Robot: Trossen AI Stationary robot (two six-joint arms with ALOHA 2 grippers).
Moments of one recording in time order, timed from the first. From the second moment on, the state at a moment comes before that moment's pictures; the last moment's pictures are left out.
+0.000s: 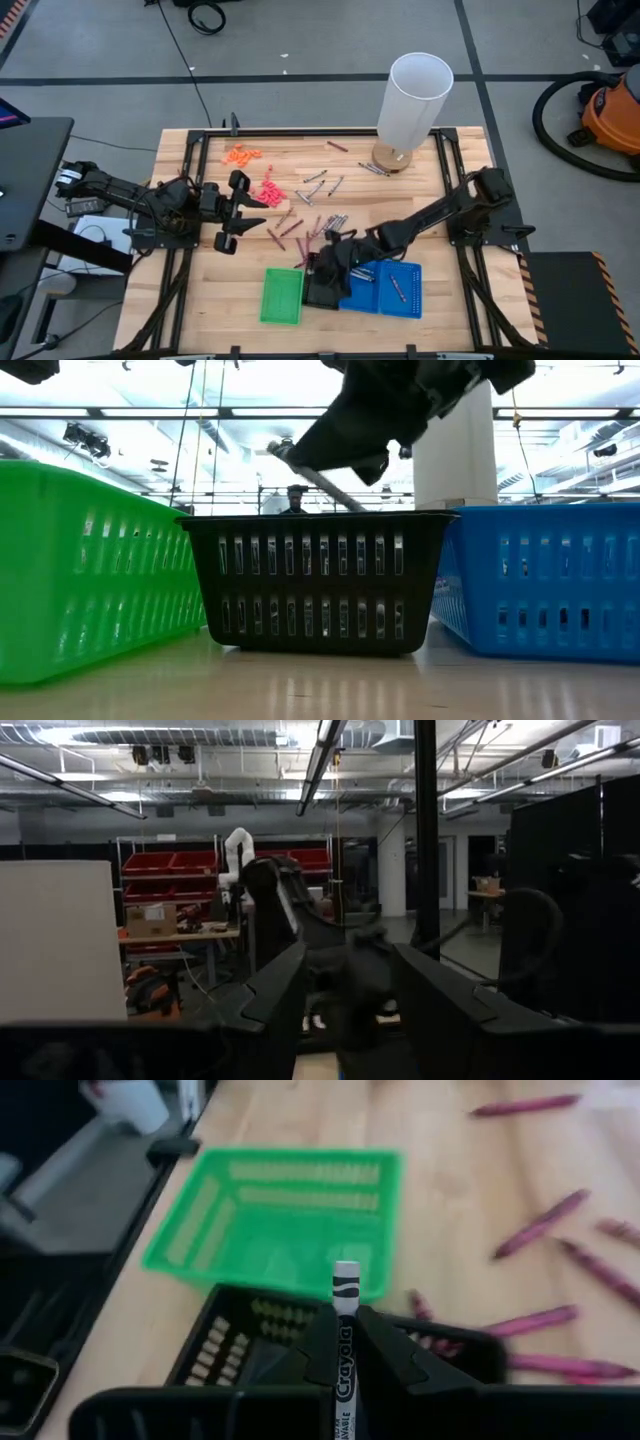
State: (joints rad) left arm -0.24 0.80 0.45 0.68 -0.11 0.07; right arm 0.33 1.82 1.10 0.11 0.06 0.23
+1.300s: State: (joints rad) left arm -0.15 0.80 0.45 0.49 -0.27 0.09; right arm 0.18 1.68 1.12 -0.48 0.32 0.21
